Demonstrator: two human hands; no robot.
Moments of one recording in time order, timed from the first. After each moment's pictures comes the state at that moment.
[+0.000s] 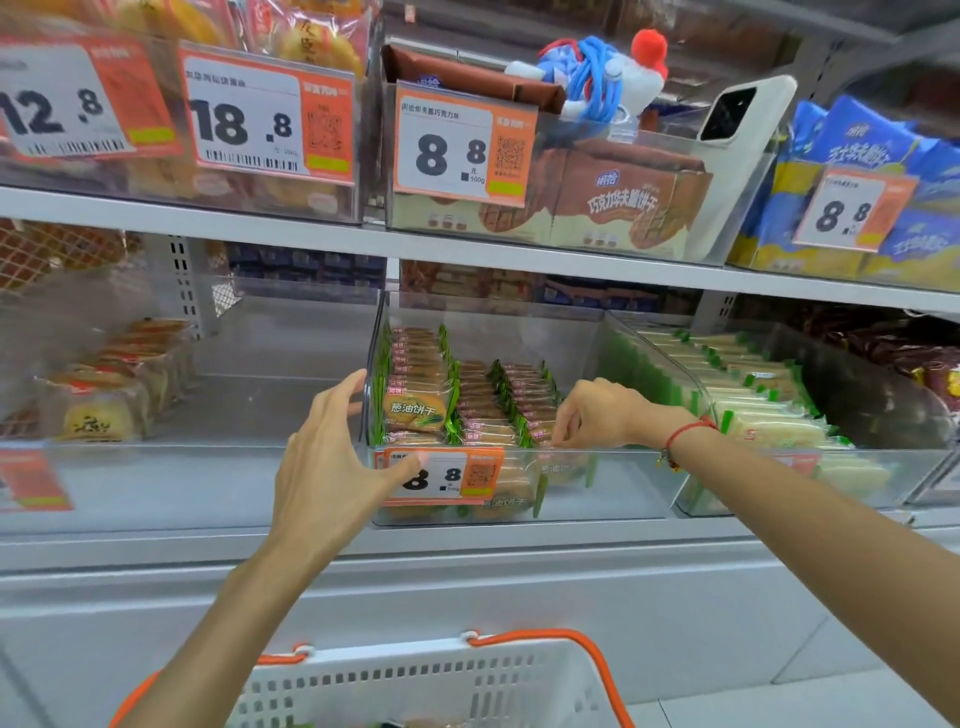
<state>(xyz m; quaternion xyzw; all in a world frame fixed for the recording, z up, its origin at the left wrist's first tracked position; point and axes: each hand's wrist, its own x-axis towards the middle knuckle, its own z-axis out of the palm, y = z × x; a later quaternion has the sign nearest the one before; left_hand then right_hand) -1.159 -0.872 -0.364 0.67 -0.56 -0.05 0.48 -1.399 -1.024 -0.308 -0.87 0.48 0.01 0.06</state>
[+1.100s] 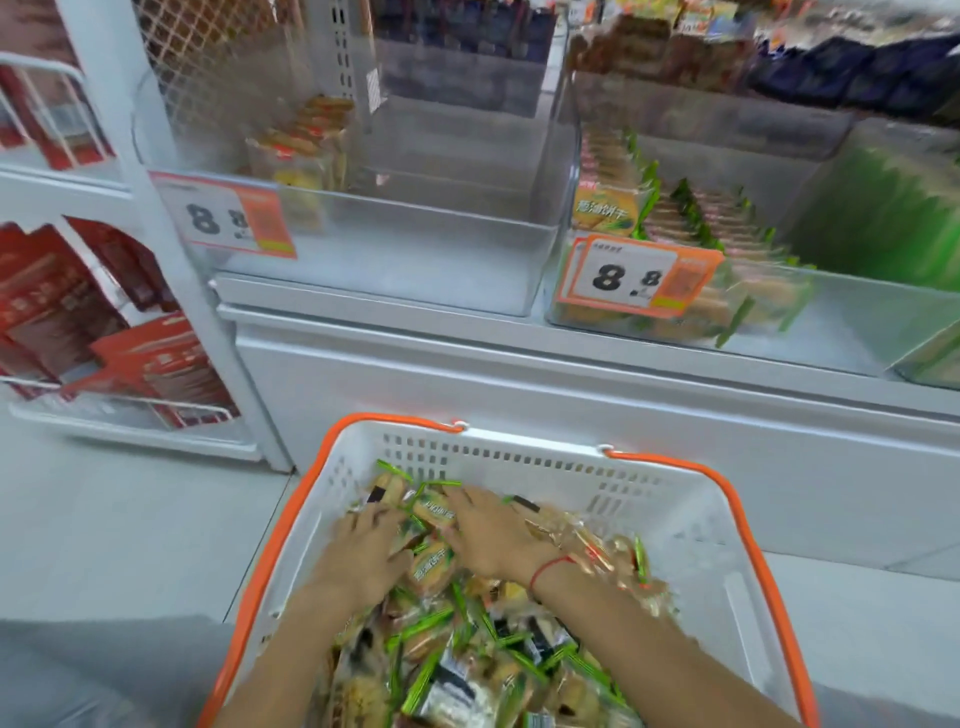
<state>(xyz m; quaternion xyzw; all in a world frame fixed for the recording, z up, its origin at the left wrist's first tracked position) -1.091 -0.714 -0.602 0.80 -0.52 -0.31 0.03 -1.231 -0.816 -0.597 -0.90 0.35 0.15 0.22</state>
